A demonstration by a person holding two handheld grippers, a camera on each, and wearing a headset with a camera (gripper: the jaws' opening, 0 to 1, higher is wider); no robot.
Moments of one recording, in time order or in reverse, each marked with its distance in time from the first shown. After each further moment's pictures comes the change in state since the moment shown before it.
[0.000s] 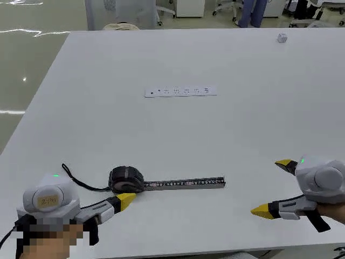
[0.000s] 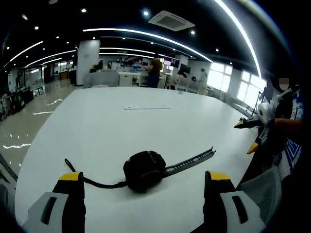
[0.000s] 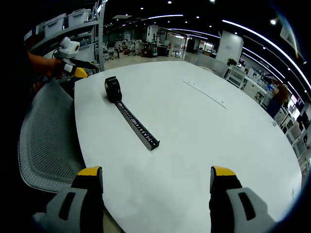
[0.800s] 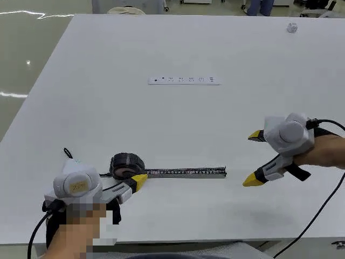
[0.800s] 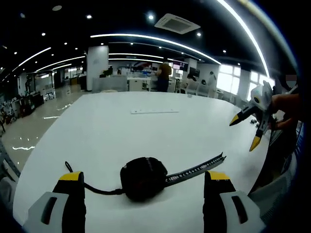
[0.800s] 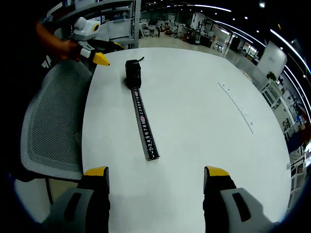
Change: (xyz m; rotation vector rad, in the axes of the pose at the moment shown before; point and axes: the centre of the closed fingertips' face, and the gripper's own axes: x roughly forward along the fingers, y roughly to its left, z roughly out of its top) left arm 0.023 -0.009 0.004 0.008 -0.055 0.112; right arm 0.043 -0.010 0.034 -0.303 0.181 0.252
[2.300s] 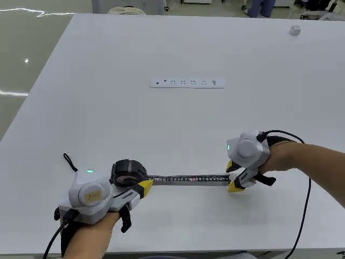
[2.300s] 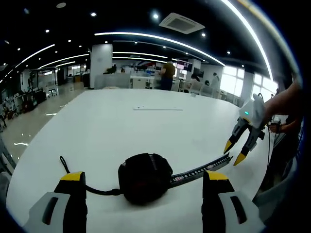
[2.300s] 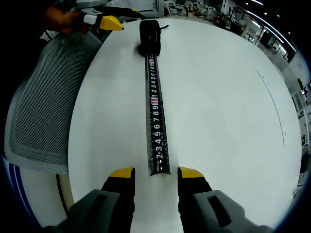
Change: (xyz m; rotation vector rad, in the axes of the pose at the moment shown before) left arm 0.024 0.004 -0.015 -0.032 0.007 0.020; right arm 0.092 0.007 -0.026 -0.118 0.198 0.183
